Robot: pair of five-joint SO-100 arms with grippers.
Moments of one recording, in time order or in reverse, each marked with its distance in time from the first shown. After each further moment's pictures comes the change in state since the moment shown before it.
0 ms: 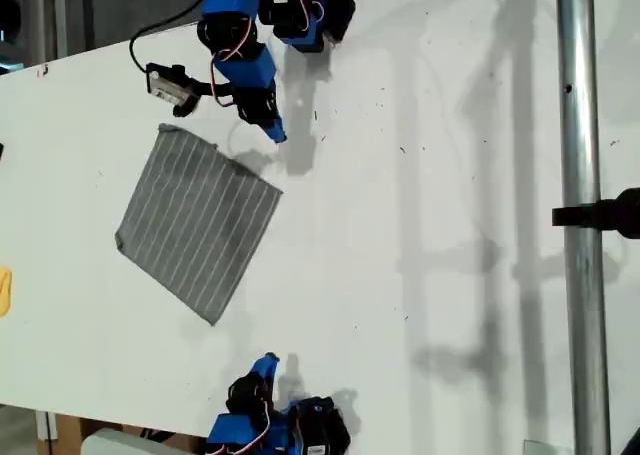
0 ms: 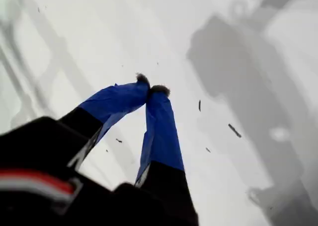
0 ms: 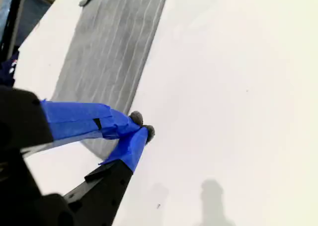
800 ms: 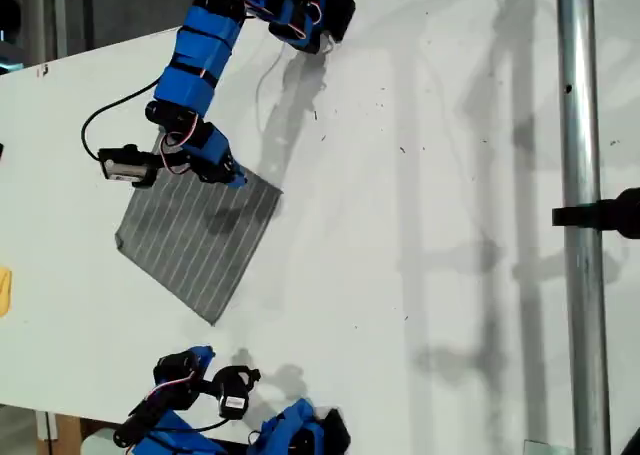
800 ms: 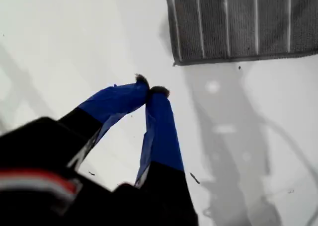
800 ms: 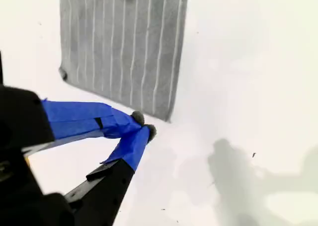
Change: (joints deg) arm 0 -27.7 -49.9 -46.3 10.5 28.7; arm 1 11.2 -49.2 -55.6 16.0 -19.1
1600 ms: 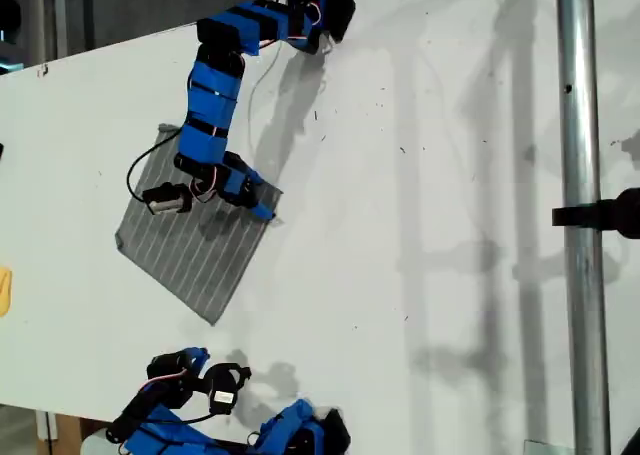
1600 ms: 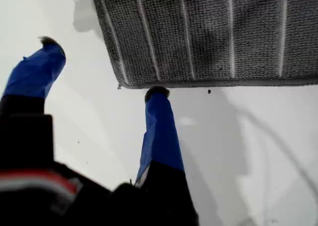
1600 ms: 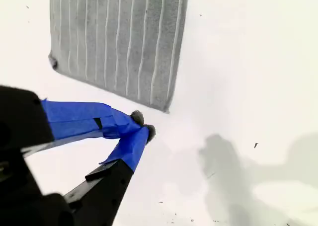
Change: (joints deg) arm 0 -2.9 -4.8 -3.6 1.3 1.9; arm 1 3.1 -28.0 -7.0 -4.7 -4.4
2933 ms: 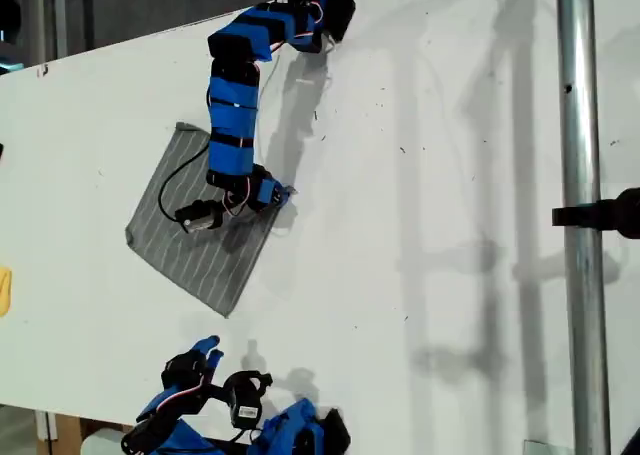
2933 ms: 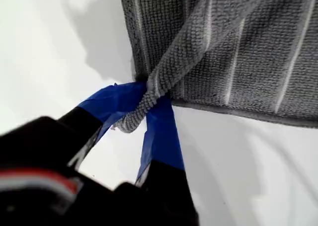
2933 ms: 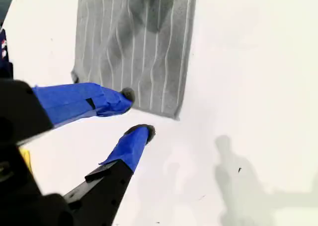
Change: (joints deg) arm 0 11.0 11.8 5.7 0.8 -7.9; arm 1 -10.6 -3.7 2.4 -5.1 3.2
